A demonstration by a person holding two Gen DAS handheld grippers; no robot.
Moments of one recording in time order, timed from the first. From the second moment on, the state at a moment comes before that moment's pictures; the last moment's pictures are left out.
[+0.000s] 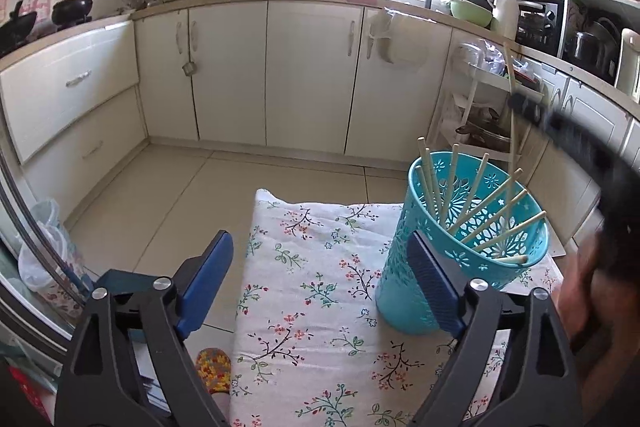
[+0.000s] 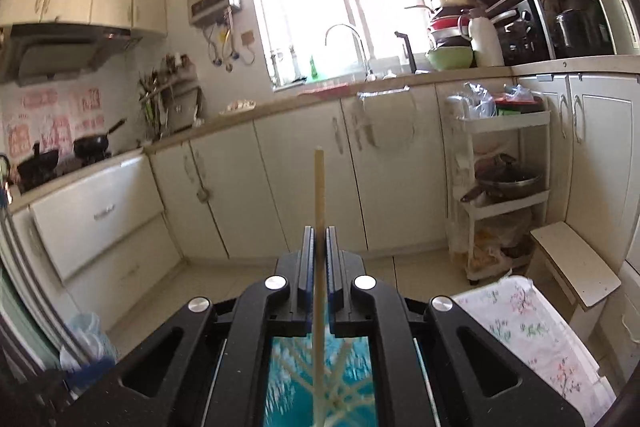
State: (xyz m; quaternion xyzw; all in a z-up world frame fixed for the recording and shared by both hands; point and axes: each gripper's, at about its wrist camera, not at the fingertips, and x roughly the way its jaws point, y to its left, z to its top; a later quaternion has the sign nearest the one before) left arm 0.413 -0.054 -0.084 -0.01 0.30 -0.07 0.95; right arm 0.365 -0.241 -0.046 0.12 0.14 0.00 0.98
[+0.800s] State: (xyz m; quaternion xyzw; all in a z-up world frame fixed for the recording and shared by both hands) left arm 0.296 -0.024 -0.086 0.03 0.32 -0.04 0.95; right arm 0.199 -0.270 -0.108 0.18 0.30 0.04 0.94
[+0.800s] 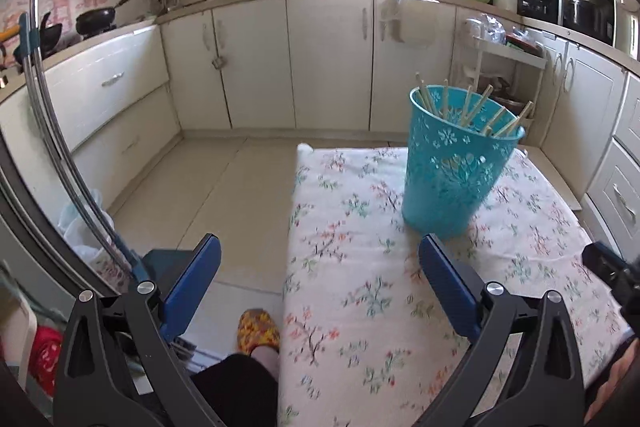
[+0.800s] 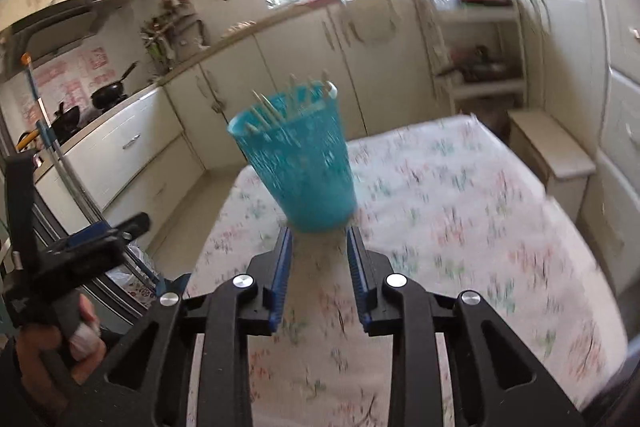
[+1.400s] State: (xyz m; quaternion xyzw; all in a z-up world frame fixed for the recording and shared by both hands) left arm 0.143 -0.026 -0.019 0.05 0.33 -0.04 0.94; right arm 0.082 -0.218 -0.010 0.16 0.29 0.04 0.94
